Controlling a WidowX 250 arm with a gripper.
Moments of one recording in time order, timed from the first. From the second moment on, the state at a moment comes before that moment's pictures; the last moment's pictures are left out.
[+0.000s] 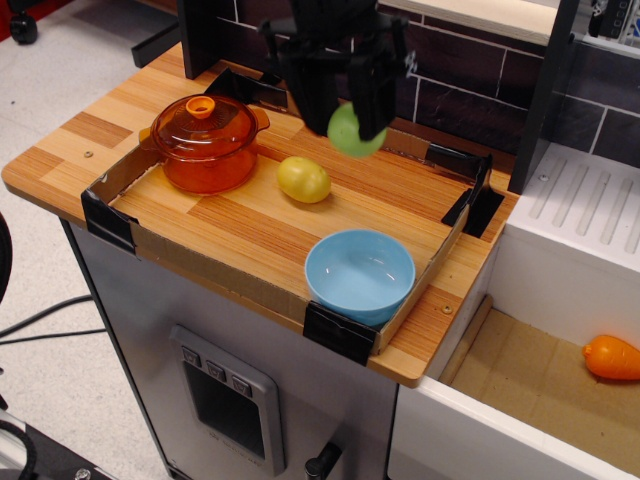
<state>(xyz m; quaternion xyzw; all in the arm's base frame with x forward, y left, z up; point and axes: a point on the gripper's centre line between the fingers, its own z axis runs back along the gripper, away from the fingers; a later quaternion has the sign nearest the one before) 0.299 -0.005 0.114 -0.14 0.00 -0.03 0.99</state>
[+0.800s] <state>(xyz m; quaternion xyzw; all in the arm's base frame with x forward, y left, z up) 0.282 -0.007 0.065 -0.09 0.03 -0.07 0.99</state>
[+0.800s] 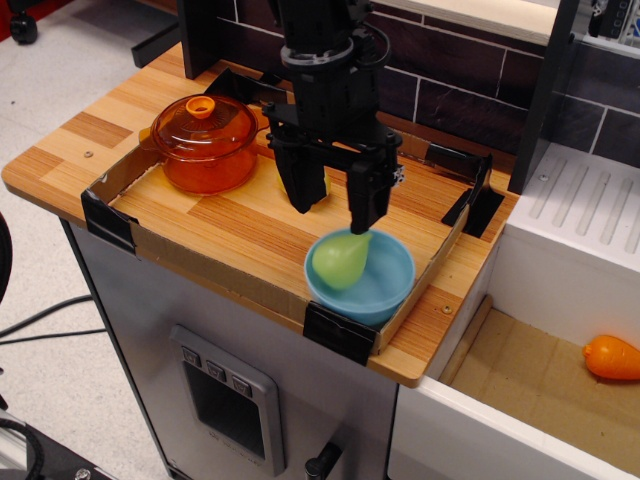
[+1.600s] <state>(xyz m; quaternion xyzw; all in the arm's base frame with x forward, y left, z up) 0.289 -0.001 0.124 -0.09 0.02 -0.05 0.99</state>
